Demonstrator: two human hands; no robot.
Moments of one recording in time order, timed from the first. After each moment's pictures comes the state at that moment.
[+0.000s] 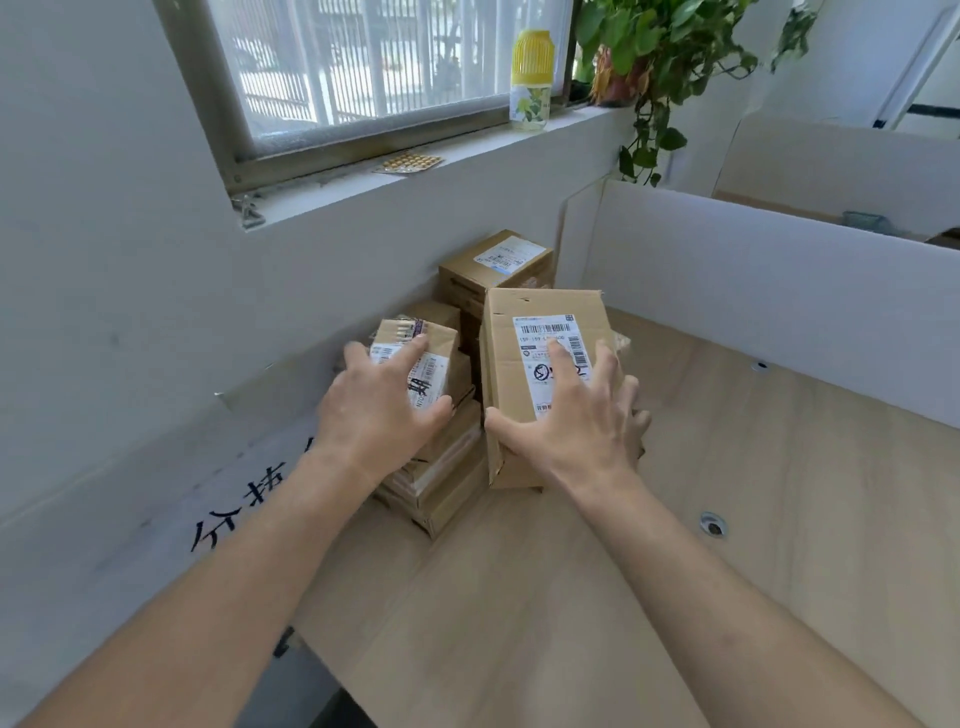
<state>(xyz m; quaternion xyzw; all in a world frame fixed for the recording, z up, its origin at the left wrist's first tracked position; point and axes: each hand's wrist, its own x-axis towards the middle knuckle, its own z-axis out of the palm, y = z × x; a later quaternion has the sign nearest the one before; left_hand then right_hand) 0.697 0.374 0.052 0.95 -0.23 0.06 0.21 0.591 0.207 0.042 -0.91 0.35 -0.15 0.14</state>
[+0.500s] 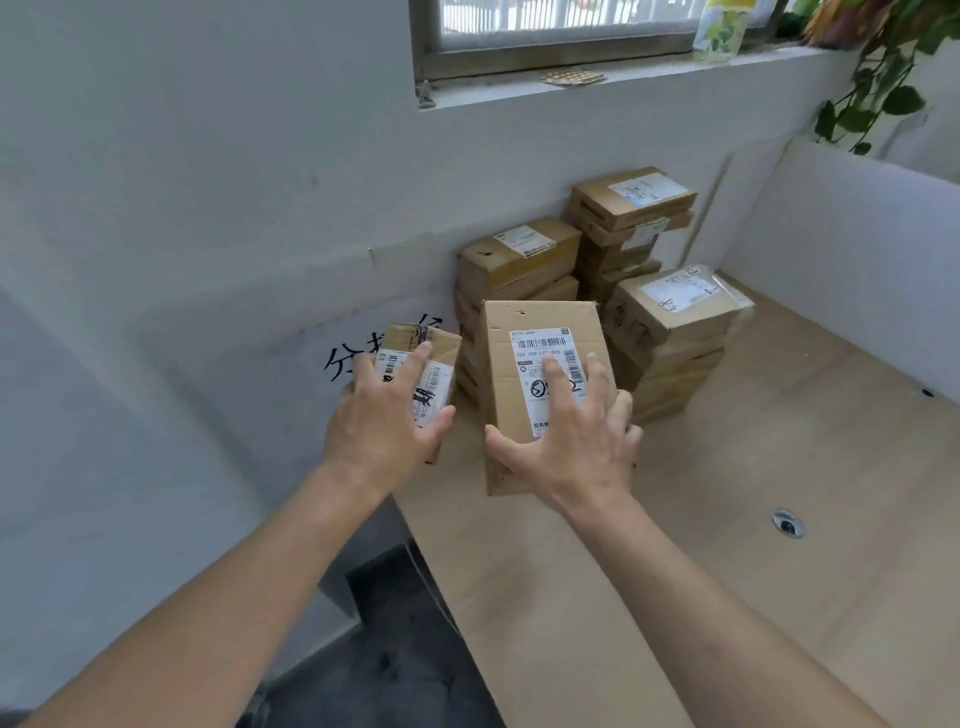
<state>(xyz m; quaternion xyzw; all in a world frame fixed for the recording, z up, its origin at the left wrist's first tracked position) 0.552 0.477 -0.020 0.98 -0.06 0.08 0.18 0.503 0.284 -0.022 -0.97 0.16 -0.09 0.13</state>
